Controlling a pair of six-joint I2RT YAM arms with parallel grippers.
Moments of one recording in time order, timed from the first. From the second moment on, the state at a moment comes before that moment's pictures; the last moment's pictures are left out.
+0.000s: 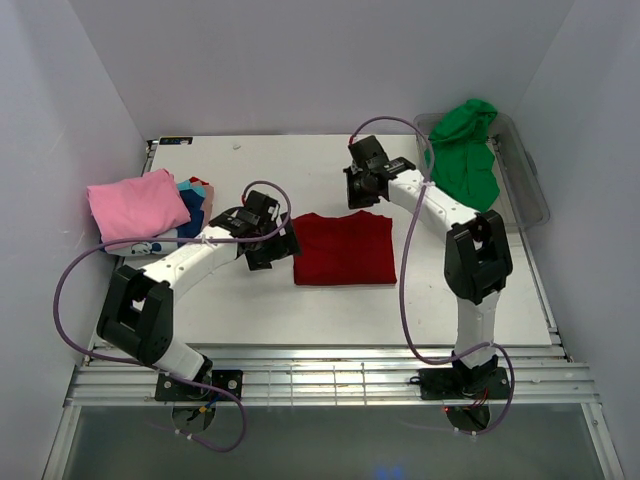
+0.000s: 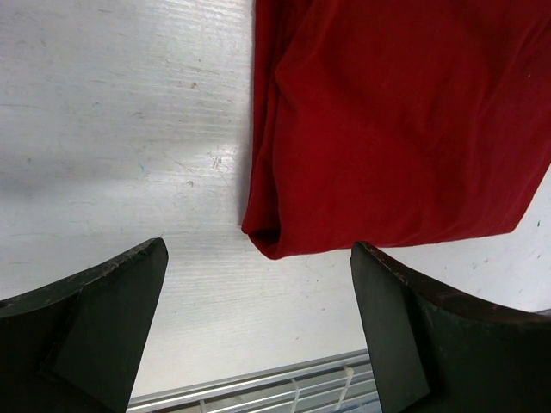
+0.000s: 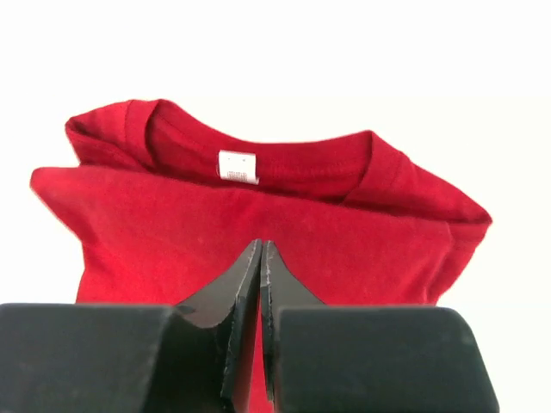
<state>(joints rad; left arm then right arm) -0.50 1.51 1.03 -0.55 0.03 -0.75 0.54 2.01 1.71 -0.65 0.01 0.34</state>
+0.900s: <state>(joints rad) -0.49 1.71 1.04 -0.34 0.11 -0.67 0.55 1.83 1.20 -0.63 0.01 0.42</state>
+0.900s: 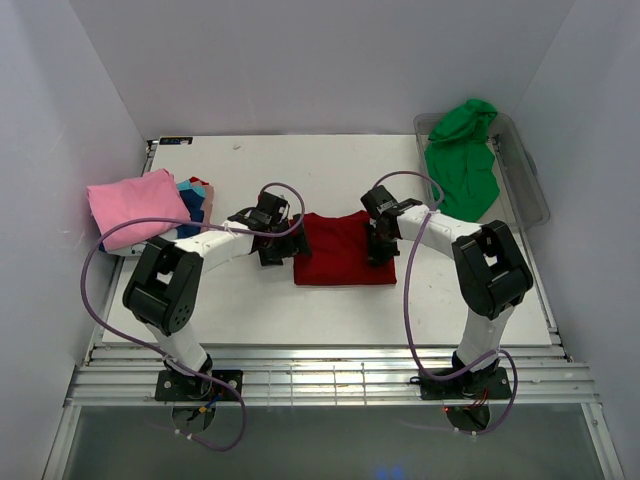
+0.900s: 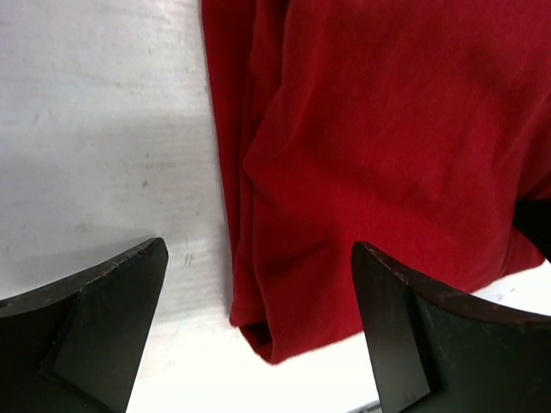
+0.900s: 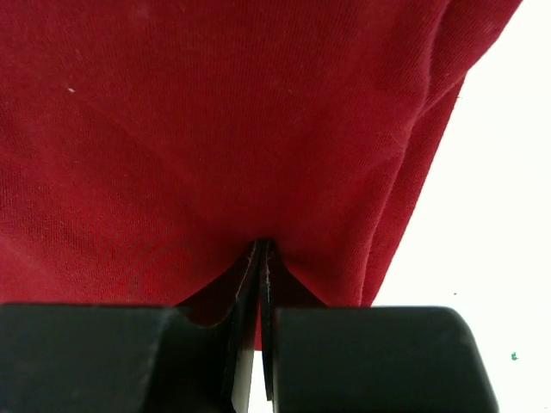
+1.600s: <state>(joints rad) -0.53 1.81 0.98 0.06 0.23 -0.81 0.56 1.83 1.21 -0.63 0.01 0.42</state>
